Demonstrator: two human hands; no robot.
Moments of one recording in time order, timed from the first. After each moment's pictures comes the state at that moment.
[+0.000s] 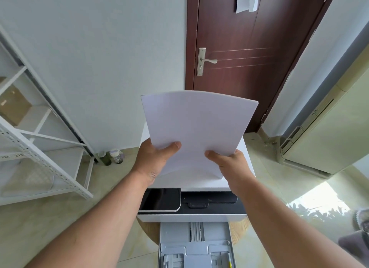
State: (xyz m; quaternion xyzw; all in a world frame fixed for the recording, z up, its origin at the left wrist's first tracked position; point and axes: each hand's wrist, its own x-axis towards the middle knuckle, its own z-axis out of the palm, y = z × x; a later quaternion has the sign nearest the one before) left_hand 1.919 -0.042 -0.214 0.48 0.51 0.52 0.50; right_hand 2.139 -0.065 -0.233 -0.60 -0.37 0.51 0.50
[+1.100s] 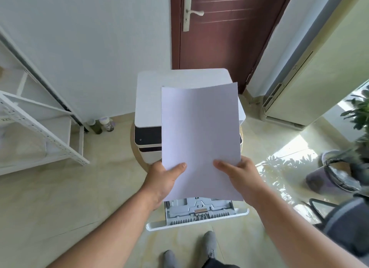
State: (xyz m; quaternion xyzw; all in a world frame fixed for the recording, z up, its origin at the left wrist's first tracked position) left_hand 1.896 -0.244 -0.300 0.43 0.57 0.33 0.62; right_hand 2.127 -0.279 -0.285 -0.68 -0.34 0.49 0.42
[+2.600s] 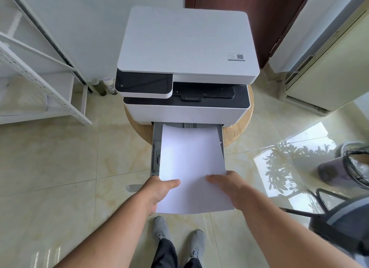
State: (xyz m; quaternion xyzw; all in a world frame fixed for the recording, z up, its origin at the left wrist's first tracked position) left_hand 1.926 -0.333 -0.462 0.25 0.68 0.12 0.67; right_hand 2.163 -0.333 -0.451 -0.73 -0.21 0.63 0.16
